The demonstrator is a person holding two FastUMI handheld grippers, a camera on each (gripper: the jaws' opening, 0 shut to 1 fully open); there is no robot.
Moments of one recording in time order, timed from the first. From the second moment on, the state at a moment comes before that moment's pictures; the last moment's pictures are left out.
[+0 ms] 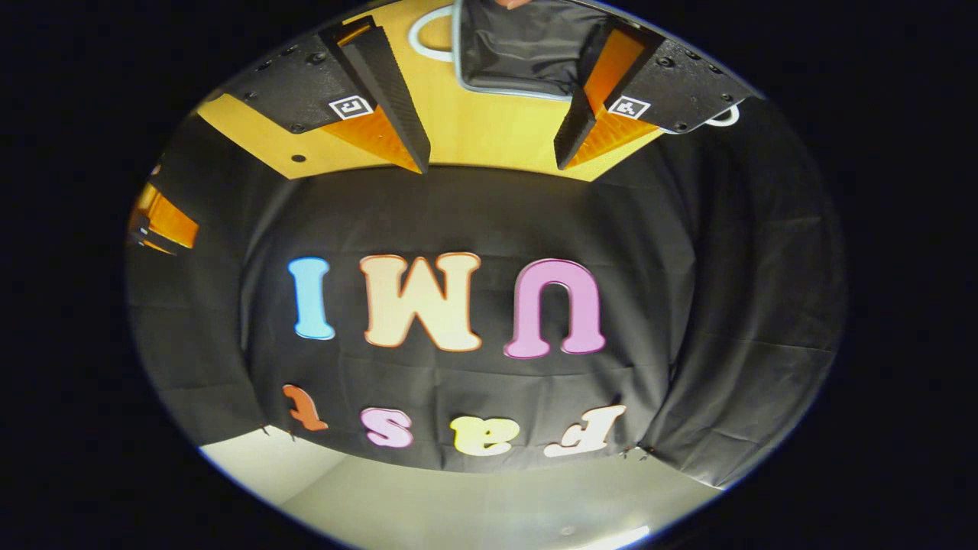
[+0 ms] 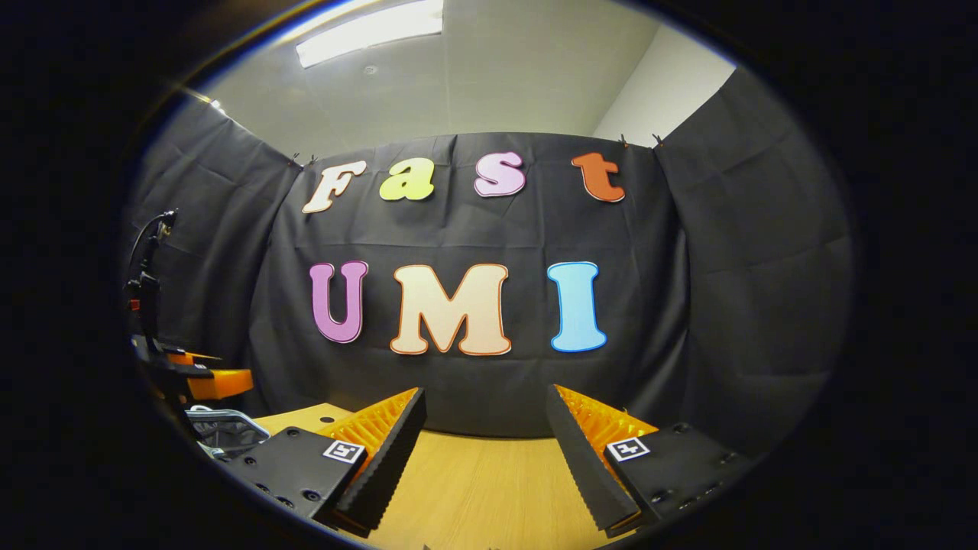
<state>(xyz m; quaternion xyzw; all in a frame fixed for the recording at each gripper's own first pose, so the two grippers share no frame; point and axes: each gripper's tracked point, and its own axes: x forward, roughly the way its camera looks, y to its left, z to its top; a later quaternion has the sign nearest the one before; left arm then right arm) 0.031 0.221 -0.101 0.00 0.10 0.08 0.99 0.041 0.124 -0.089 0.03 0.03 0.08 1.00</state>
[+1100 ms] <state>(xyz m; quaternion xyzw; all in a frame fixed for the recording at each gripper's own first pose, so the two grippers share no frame) -0.020 -0.001 -0.315 -0.02 0.32 -0.10 0.94 0.009 0.018 -0.156 0.02 0.09 0.04 0.99</state>
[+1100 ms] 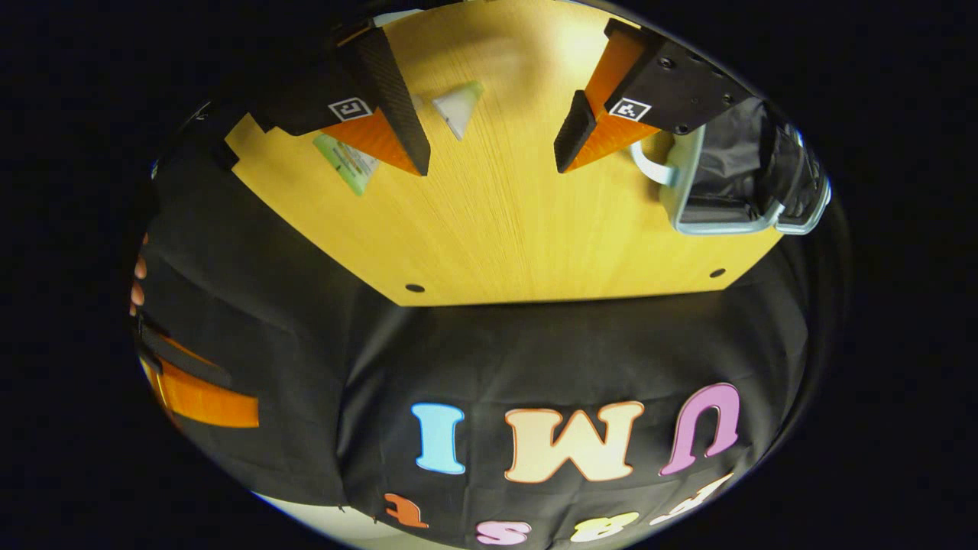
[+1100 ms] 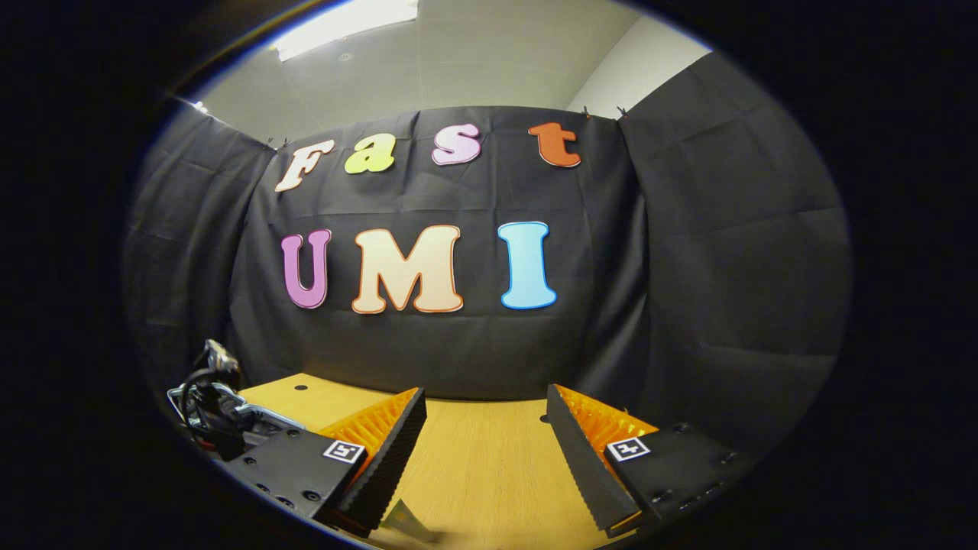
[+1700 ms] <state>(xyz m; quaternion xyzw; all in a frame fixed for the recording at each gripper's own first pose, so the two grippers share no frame) -0.039 -0.025 -0.389 -0.03 0.39 -0.11 0.92 -0.017 0.038 -0.196 -0.01 0.12 0.09 0.99</state>
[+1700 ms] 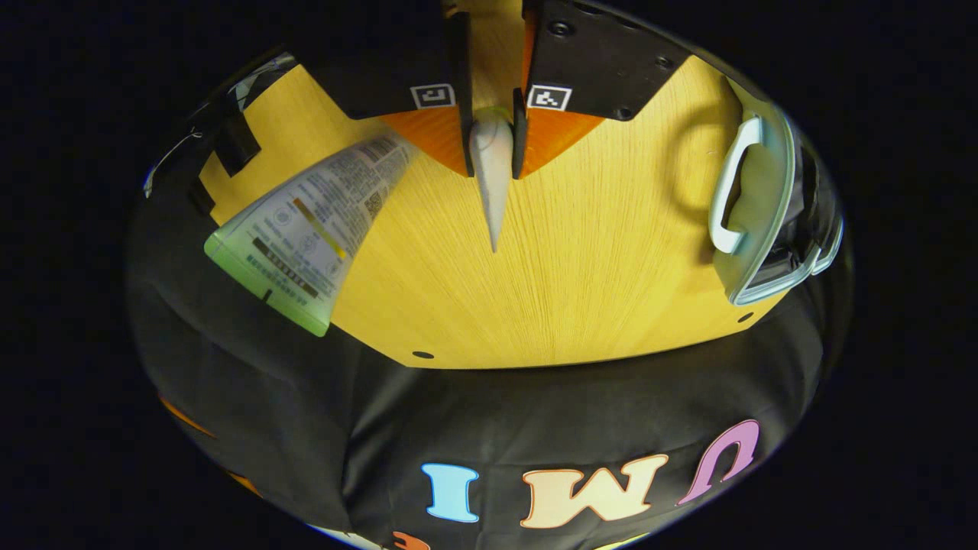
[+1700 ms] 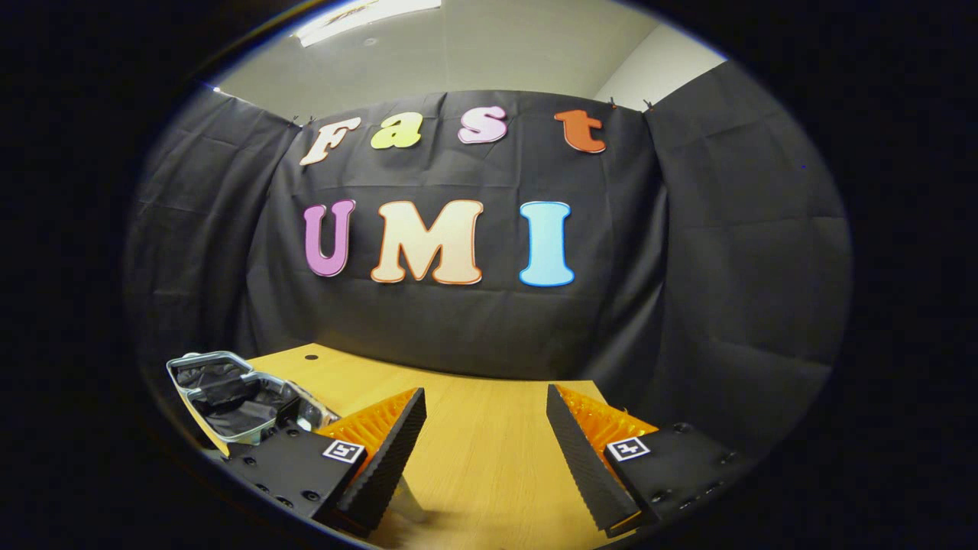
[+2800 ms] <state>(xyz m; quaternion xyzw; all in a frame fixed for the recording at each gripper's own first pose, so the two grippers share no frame) -0.074 0.140 -0.267 -0.02 0.37 0.07 0.93 -0.079 0.126 -0.430 -0.05 0.33 0.20 0.92</state>
